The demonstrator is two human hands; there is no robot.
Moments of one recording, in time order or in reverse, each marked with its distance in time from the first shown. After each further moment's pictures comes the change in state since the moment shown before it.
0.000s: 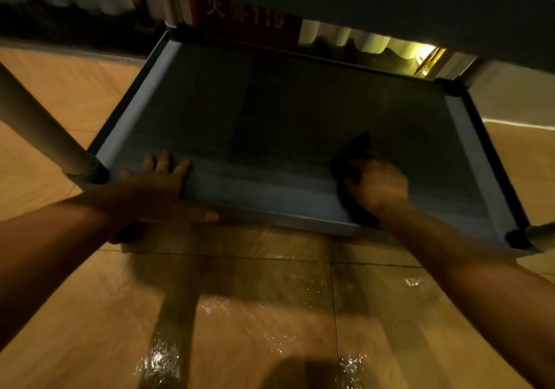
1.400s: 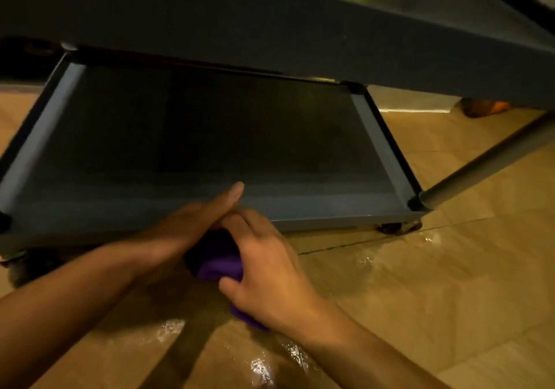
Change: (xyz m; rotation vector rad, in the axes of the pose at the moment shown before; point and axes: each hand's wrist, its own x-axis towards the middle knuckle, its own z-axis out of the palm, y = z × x) left_hand -0.088 0.151 -0.026 -1.355 -0.308 0.376; right_hand -0.172 -0.088 -0.025 0.491 0.128 -0.376
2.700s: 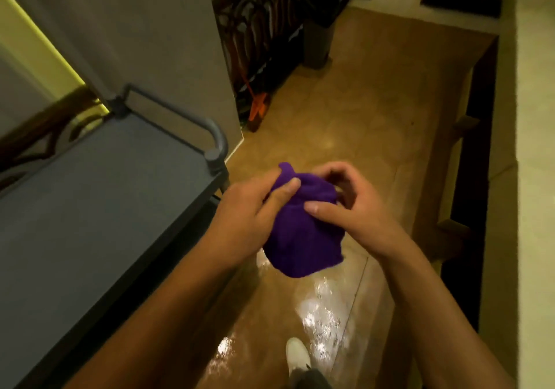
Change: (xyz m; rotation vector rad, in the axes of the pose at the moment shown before) left_hand -0.440 0.701 0.447 0.794 -0.593 0.889; right_hand -0.292 -0.281 -0.820 0.789 0.889 0.607
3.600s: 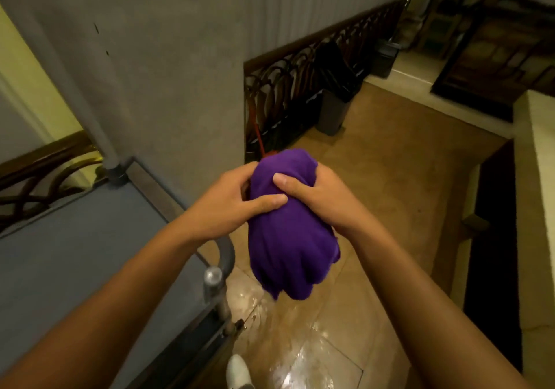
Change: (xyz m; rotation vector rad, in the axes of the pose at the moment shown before) left_hand 0.261 -0.114 -0.133 -0.478 -0.046 -0.028; right_hand 0.345 -0.072 0.014 -0.202 -0.115 -0.066
